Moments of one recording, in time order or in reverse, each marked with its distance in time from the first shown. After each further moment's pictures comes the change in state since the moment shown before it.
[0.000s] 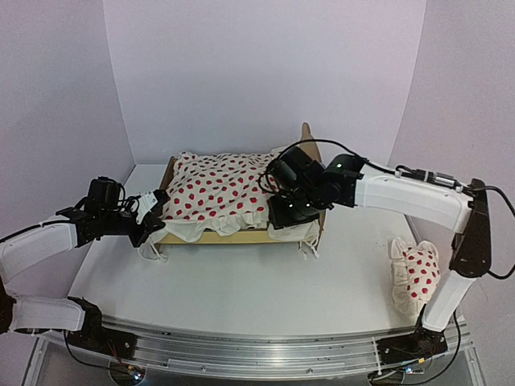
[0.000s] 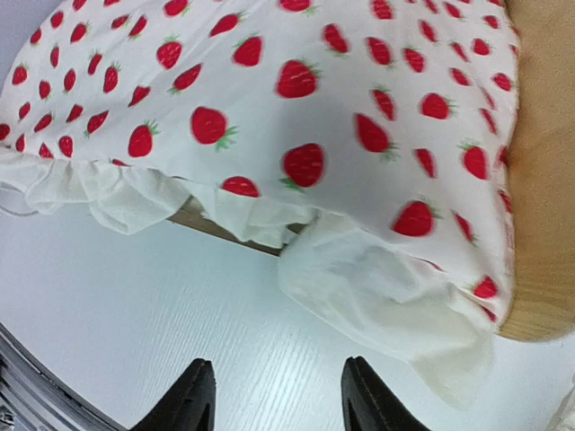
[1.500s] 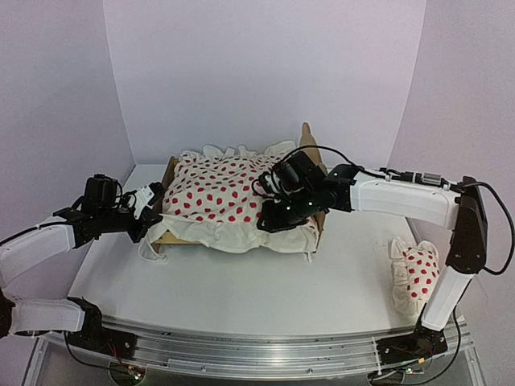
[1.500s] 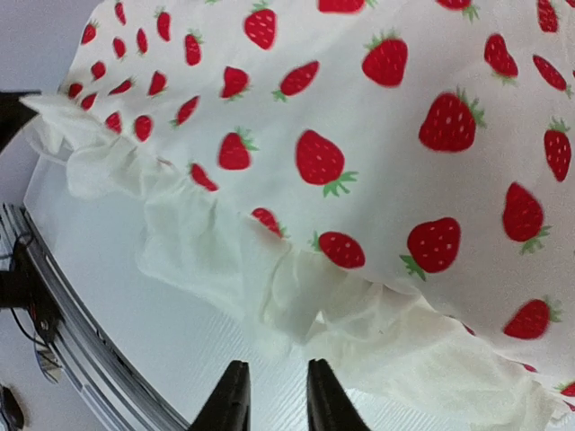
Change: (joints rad) left arm 0.001 -0.030 0.002 0.037 -0.052 -0.068; right arm -0.060 0.028 -0.107 0.249 -0.351 -0.089
